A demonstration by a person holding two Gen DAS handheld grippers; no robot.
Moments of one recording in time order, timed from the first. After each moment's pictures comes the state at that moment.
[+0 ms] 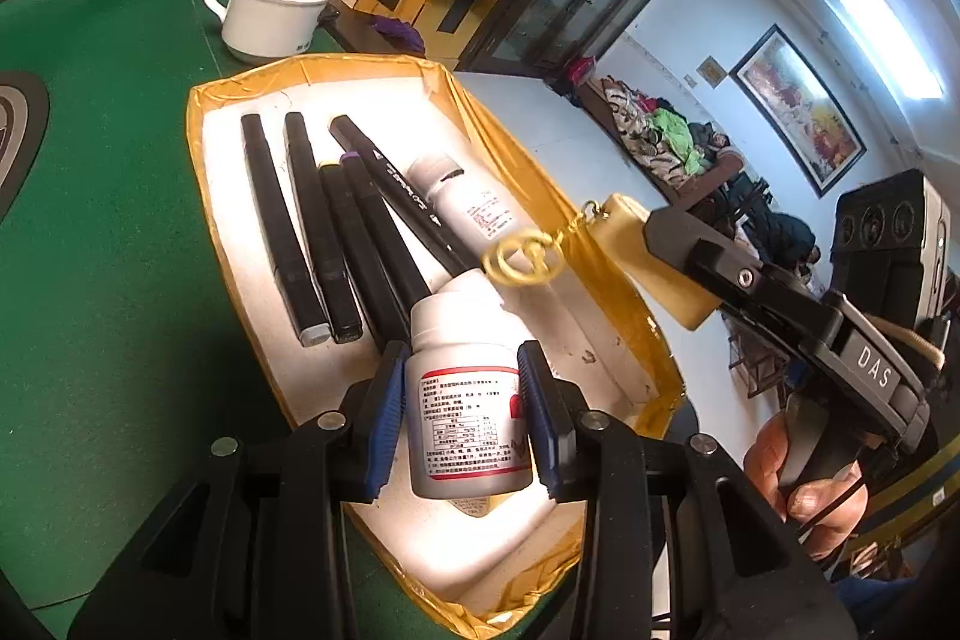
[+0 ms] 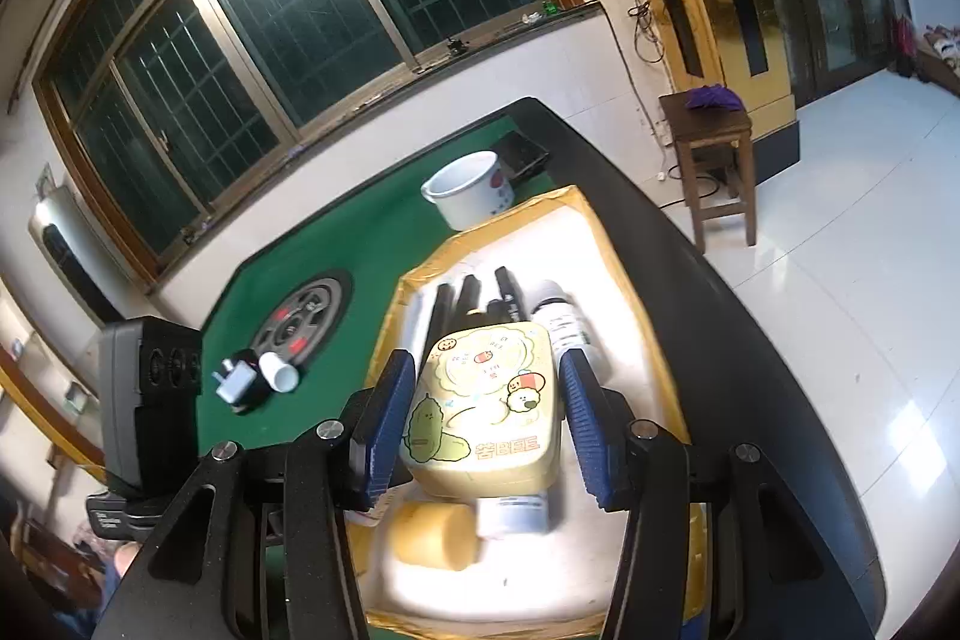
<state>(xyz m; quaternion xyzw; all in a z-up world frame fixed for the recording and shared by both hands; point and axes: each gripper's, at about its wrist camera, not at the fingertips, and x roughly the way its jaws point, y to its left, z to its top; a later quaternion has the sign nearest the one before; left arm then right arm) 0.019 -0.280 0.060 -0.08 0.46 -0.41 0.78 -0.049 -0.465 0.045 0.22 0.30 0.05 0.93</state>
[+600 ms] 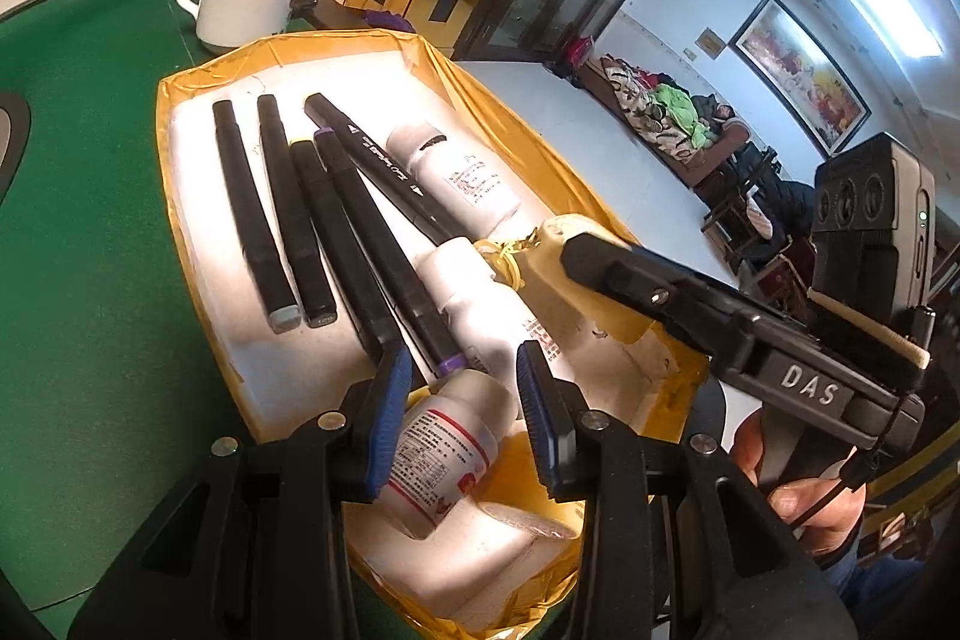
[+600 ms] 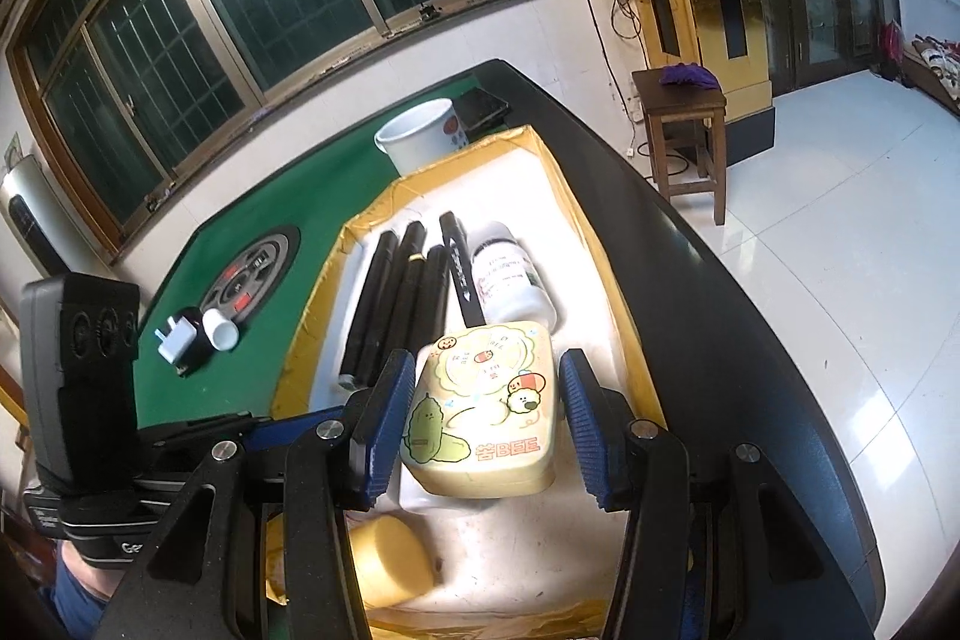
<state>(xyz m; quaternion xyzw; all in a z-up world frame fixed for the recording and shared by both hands) 0.004 -0.296 0.053 -0.03 0.46 -0.41 0.79 -0.051 -0.469 0.011 0.19 0.35 0.03 0.92</state>
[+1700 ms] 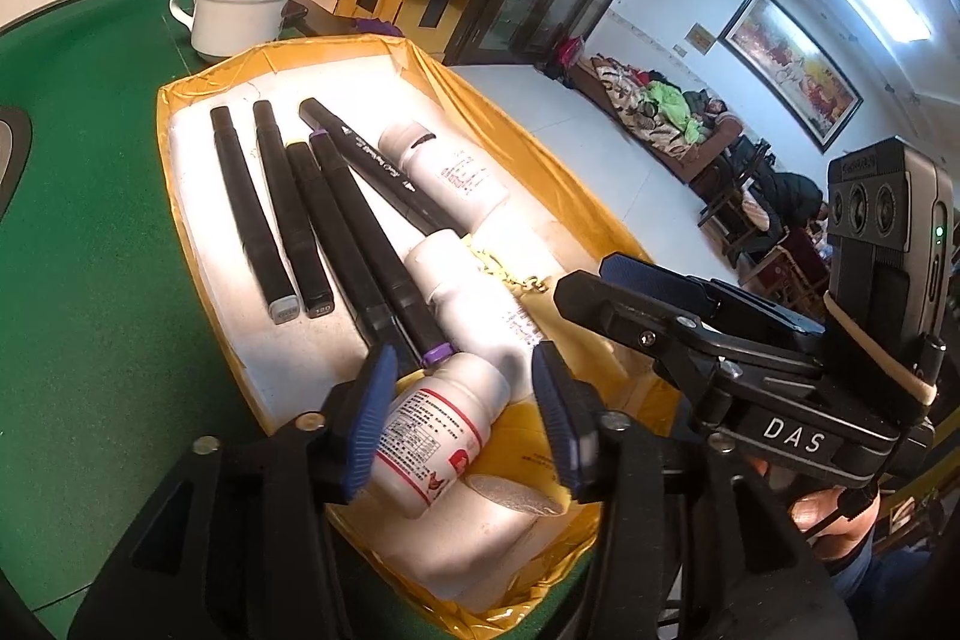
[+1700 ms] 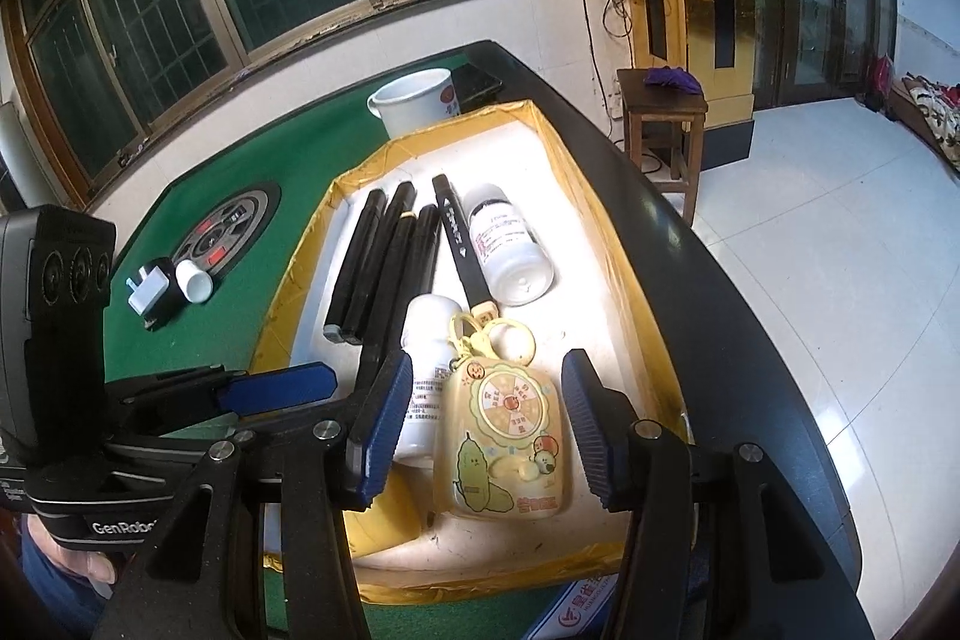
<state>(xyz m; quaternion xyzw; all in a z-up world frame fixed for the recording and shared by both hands) -0.003 -0.291 0.057 -0.03 0.44 -0.43 0.79 -0.068 -0.442 0.016 0.14 0.37 -0.01 0.92</state>
